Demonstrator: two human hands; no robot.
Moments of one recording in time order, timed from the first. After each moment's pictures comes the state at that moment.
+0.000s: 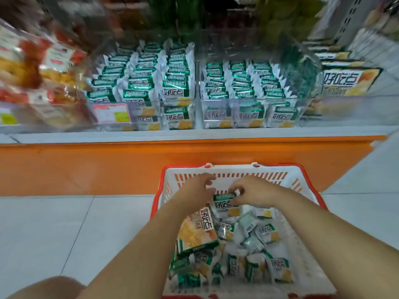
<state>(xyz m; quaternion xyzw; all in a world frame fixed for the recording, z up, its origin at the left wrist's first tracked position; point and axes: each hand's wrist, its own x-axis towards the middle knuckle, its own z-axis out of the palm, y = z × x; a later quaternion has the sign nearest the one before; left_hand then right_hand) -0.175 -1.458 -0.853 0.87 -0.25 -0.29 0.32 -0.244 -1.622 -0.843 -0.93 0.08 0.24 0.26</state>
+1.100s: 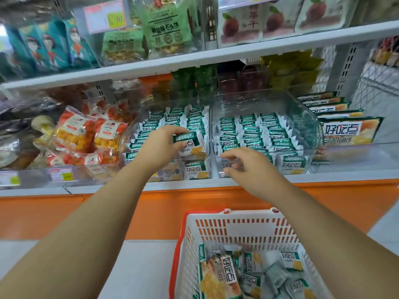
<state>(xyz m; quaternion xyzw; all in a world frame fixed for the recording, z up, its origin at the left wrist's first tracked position) -0.076 -1.426 -0.663 0.92 -0.30 0.06 0.25 -0.205 -1.601 -0.710 -0.92 0.03 -0.15 0.37</state>
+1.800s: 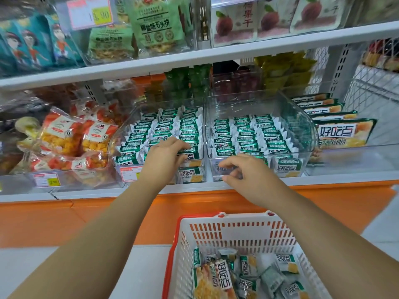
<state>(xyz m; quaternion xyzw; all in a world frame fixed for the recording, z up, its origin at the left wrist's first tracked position) -0.054 -1.436 -0.719 0.90 -0.38 0.17 0.17 -0.206 -1.610 -0.715 -0.93 0.03 -0.13 0.34</state>
